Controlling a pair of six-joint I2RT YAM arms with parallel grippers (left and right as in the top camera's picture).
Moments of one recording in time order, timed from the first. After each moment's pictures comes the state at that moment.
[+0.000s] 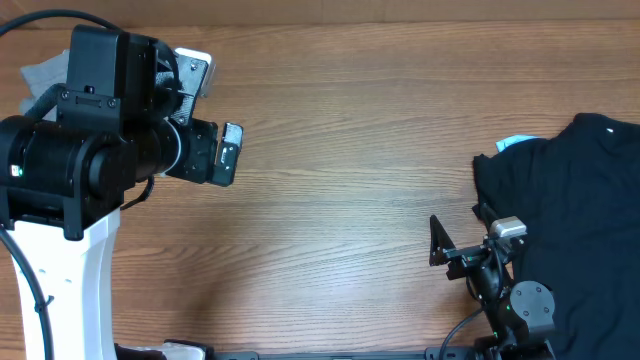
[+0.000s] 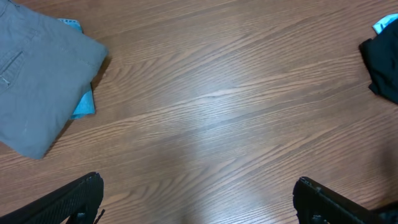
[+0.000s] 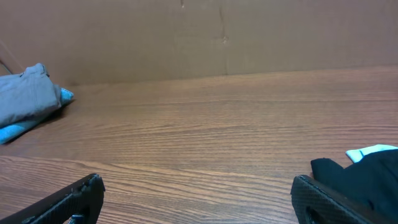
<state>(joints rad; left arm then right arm) -0.20 1.52 2.21 -1.69 0.08 0.03 0.16 0.02 0.08 -0.20 -0.11 0.16</state>
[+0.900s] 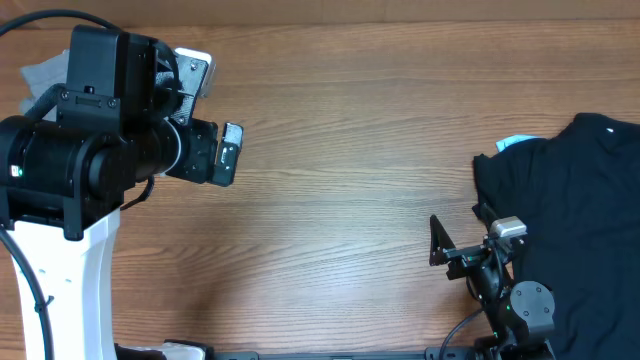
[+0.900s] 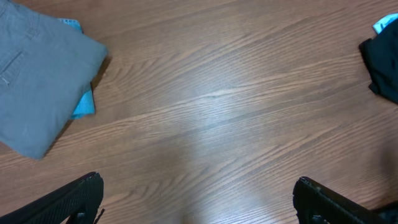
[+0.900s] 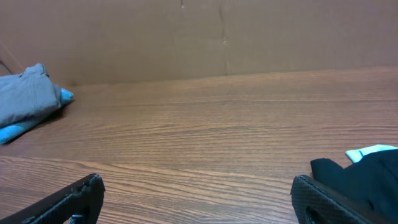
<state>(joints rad) -0.20 1.52 2.21 -1.69 0.08 0.03 0.16 0.01 0.08 -0.20 -0.11 0.16</state>
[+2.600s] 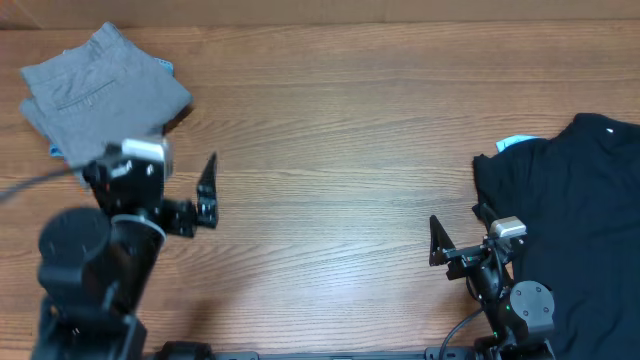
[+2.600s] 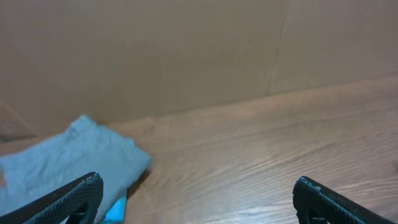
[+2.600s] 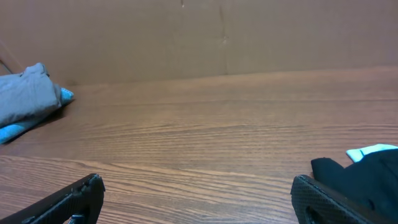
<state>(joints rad) -0.07 0.69 1.06 -0.64 0.09 0.07 0.16 0.01 0.08 -0.20 -0.11 0.15</state>
